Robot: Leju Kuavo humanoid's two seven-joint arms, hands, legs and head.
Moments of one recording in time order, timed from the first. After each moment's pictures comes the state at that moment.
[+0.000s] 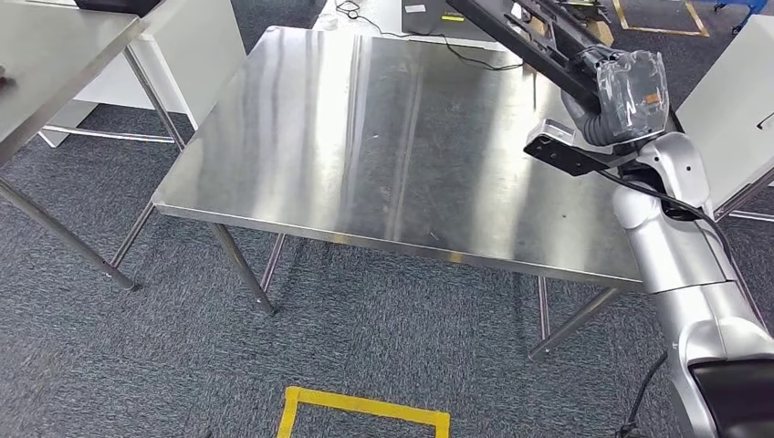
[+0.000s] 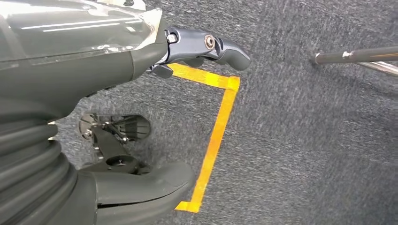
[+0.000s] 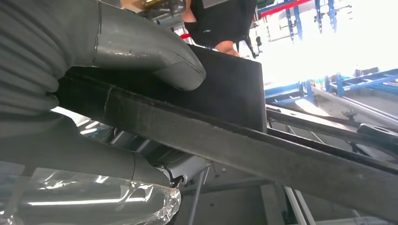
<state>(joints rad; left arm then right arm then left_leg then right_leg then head) -0.15 -0.14 0.44 -0.24 -0.25 -0.11 -0.53 -0.78 -0.45 0.26 -1.22 0.77 -0.38 -0.25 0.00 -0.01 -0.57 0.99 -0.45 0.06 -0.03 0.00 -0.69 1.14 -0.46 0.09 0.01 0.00</state>
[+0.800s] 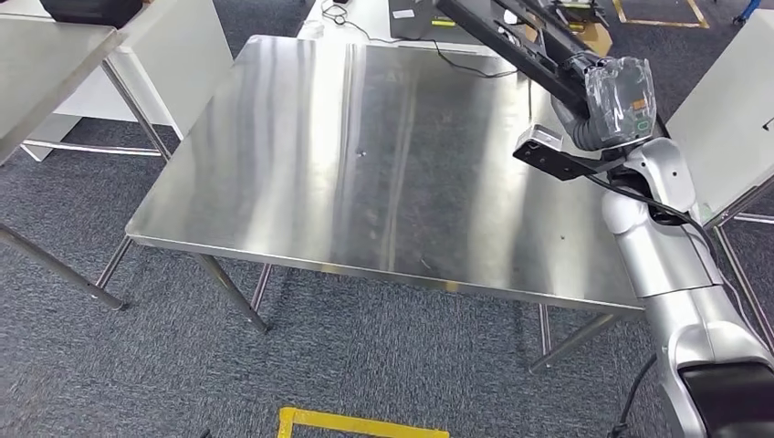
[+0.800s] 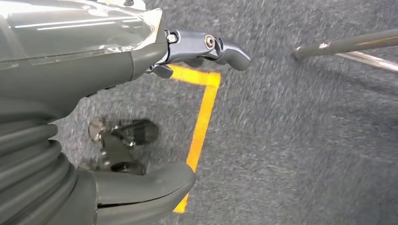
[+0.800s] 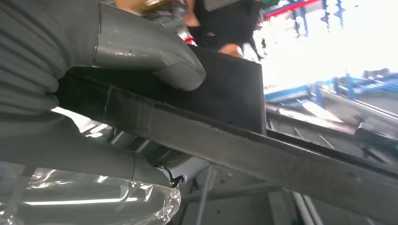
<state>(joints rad) -0.16 -0.13 0.44 -0.24 -0.25 -0.12 -0.53 -0.75 -0.42 0.25 -1.24 0.79 -0.38 -0.25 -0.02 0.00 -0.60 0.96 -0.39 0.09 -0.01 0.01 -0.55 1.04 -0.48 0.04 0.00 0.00</state>
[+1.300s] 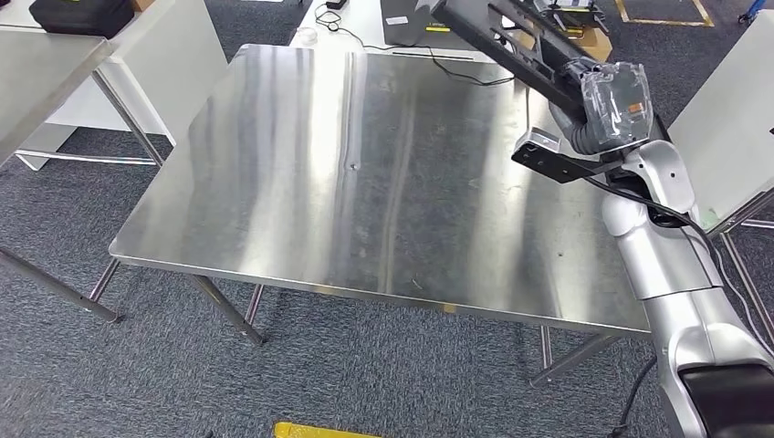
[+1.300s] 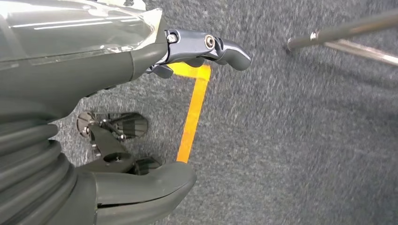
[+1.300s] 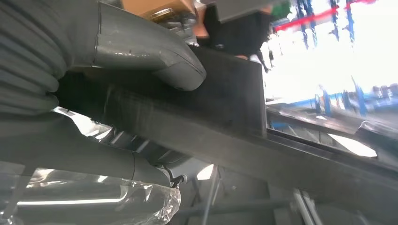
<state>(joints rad) -0.16 -0.13 0.44 -0.24 -0.25 -0.11 -0.53 -0.75 -0.42 0.25 -1.23 0.82 -0.34 -0.24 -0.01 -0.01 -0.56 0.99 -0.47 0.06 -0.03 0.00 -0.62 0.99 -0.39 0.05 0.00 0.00</state>
